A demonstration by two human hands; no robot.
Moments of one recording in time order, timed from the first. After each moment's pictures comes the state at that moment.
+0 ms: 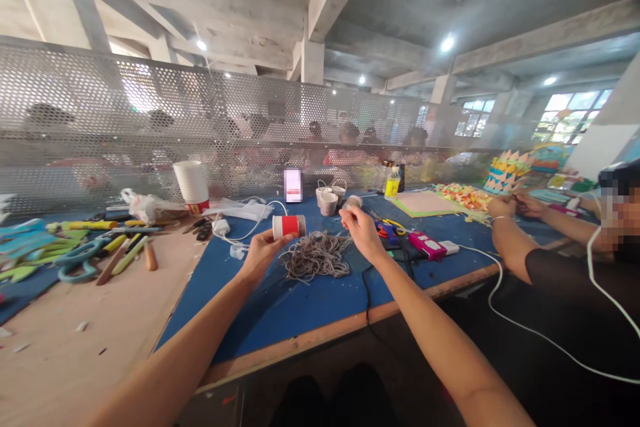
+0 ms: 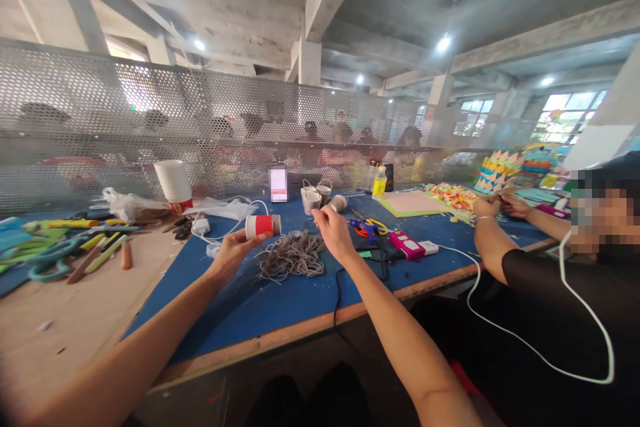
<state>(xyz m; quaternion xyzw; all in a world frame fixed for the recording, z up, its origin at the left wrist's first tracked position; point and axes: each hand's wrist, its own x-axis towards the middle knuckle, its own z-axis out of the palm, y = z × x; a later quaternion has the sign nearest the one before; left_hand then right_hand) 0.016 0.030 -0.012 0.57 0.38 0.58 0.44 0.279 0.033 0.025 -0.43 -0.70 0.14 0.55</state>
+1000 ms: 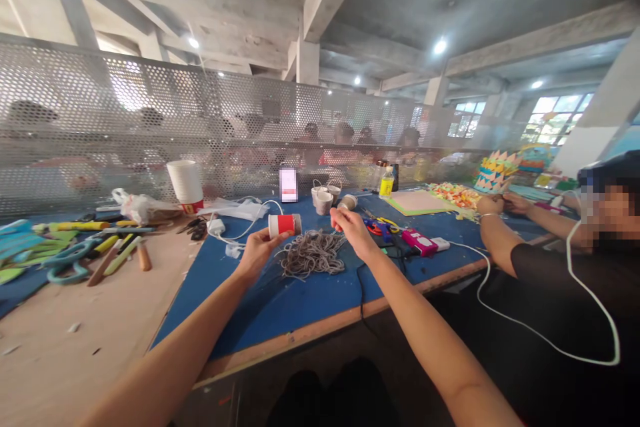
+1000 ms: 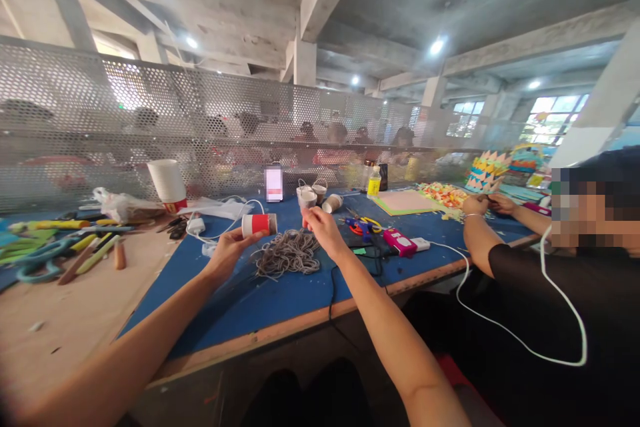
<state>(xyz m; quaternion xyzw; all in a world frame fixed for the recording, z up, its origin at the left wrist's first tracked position) 0.020 0.029 -0.008 0.56 0.38 0.58 0.45 0.266 0.021 0.032 -0.38 -0.69 0.28 0.55</state>
